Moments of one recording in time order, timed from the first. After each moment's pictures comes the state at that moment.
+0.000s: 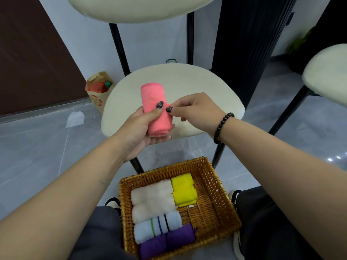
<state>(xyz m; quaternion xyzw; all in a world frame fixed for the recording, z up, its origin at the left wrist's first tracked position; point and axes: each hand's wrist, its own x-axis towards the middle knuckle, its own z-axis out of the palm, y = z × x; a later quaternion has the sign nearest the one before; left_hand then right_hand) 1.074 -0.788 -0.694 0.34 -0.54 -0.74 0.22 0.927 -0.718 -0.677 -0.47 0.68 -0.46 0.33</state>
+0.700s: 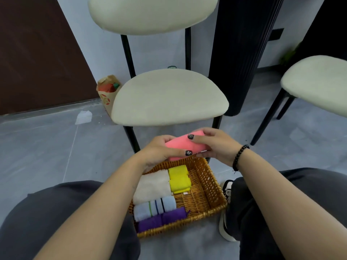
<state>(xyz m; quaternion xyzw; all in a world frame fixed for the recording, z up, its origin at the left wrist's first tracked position) 1.095 -0.698 -0.737 0.36 -0.67 -0.64 0.10 0.931 -0.593 -0.724 -0.31 0.62 -0.49 0.52</state>
